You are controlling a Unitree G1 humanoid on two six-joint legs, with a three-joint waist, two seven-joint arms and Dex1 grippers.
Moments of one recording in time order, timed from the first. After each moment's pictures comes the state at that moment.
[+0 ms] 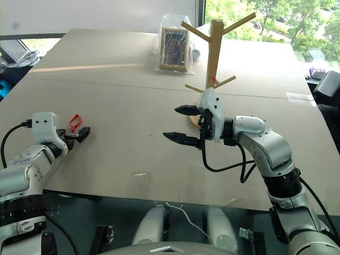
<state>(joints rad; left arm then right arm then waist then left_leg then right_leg) -0.26 0.65 0.43 0.10 -0.32 0.70 -0.31 -0.55 -0.42 0.16 -0.33 0.52 0.67 0.88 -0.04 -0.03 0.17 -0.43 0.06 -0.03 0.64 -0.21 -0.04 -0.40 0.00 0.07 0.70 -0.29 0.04</state>
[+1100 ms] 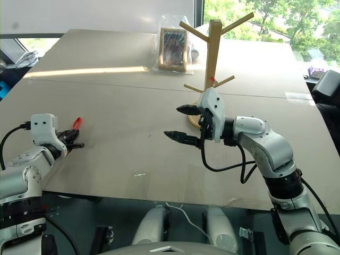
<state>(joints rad) -0.21 0.63 0.47 0.01 -0.34 0.78 -0.28 -0.54 -0.43 0.16 -0.35 0.53 0.69 0.83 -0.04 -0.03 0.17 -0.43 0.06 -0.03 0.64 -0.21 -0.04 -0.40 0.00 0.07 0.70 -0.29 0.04</state>
